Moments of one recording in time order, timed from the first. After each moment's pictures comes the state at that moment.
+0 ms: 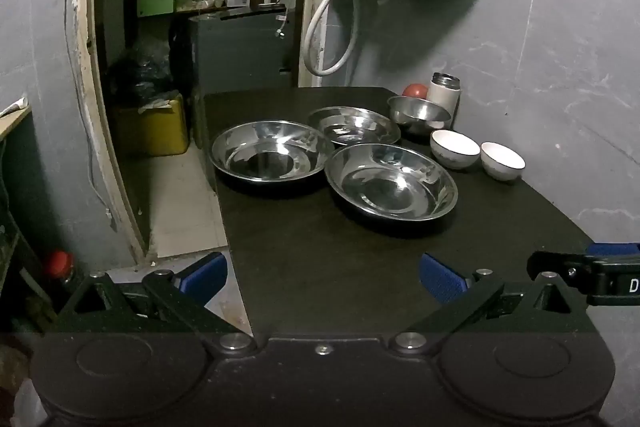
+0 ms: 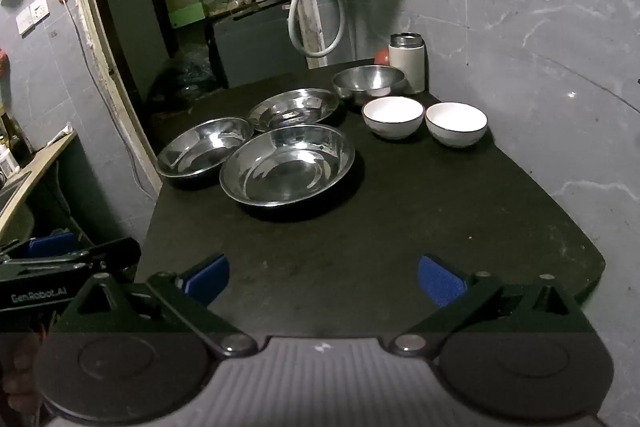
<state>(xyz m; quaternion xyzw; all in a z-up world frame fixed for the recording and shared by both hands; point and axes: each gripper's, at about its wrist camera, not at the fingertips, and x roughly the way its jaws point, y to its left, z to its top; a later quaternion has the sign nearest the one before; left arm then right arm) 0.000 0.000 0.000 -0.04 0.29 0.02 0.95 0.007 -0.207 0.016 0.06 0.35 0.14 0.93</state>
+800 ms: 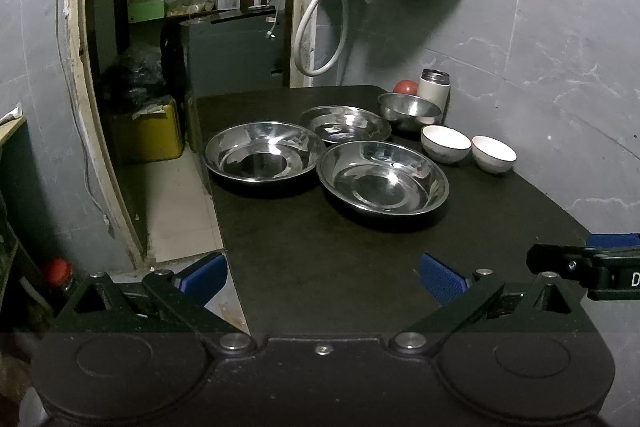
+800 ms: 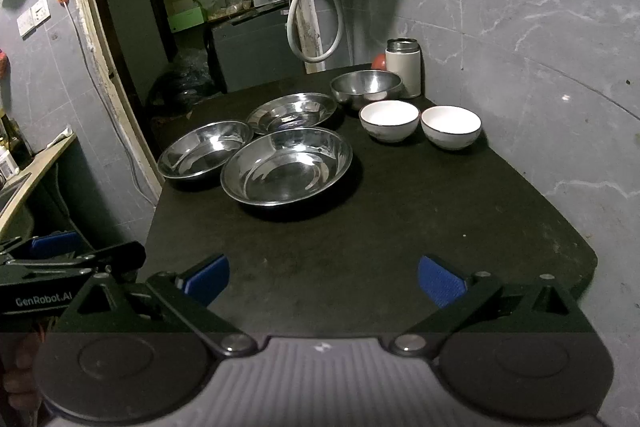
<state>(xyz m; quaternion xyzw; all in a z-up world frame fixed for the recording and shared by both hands) -0.004 -0.006 0.000 -0.03 0.30 0.01 0.95 -0.002 -0.210 0.020 0.06 0.34 0.14 0.93</state>
